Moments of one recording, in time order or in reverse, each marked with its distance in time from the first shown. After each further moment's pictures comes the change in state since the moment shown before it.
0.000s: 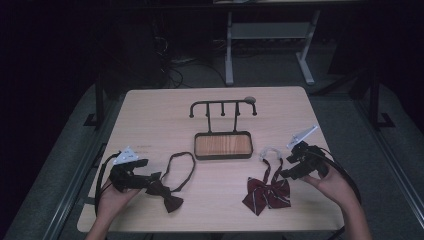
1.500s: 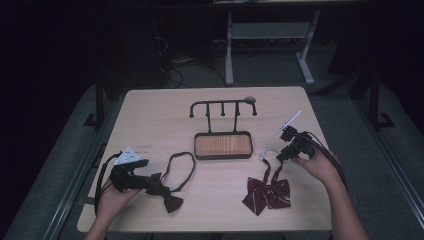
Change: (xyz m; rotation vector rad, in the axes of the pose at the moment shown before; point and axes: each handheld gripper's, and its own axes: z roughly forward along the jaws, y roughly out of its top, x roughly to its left) left arm 0.000 0.000 0.001 0.016 -0.001 0.023; right arm -0.045 0.037 0.035 0.158 -0.040 0.098
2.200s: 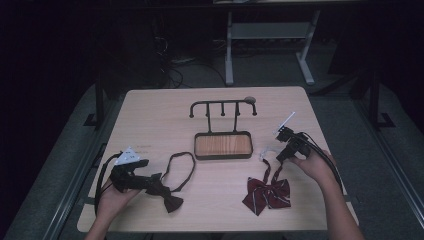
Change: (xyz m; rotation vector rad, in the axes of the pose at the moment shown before) left arm -0.001 0.000 0.001 -0.004 0.001 0.003; right arm -0.002 0.007 0.016 0.078 -0.041 0.040
